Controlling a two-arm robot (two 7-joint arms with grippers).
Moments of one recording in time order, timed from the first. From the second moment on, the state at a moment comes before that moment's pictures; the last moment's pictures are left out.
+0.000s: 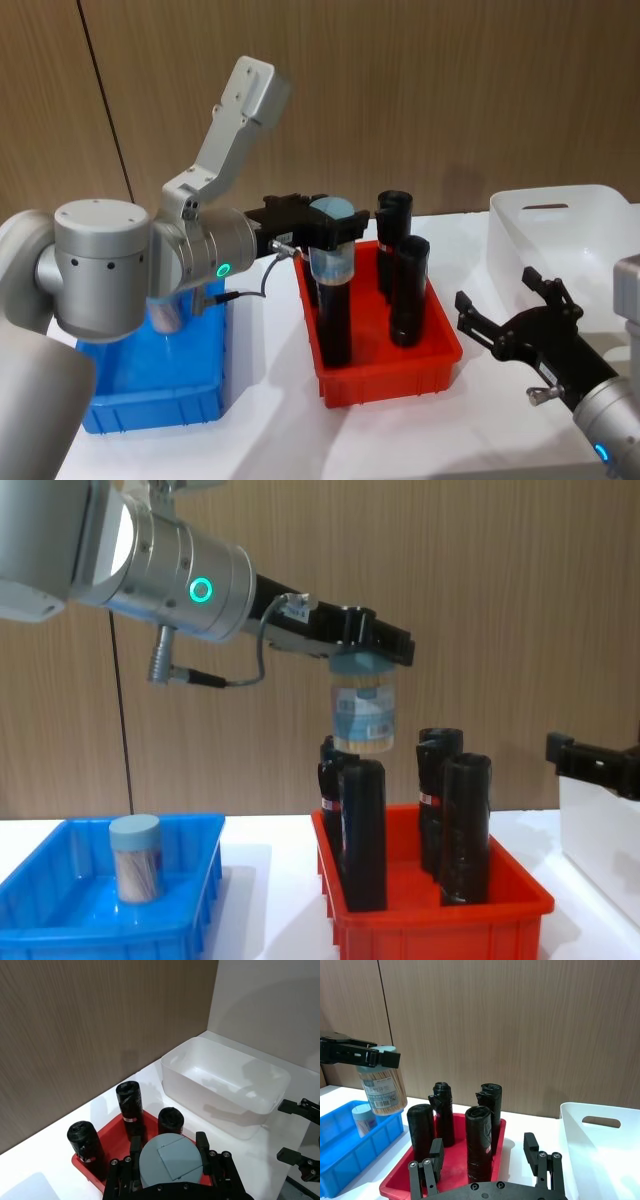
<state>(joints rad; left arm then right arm) -0.64 0.22 0.37 -1.49 -0.34 0.71 -0.42 -0.01 0.34 -0.23 -1.77 0.29 0.03 0.07</state>
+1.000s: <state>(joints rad) -0.65 0.21 0.38 -1.49 -0.33 0.72 -0.43 0.13 0.34 -0.20 -1.67 0.38 0.21 0.33</state>
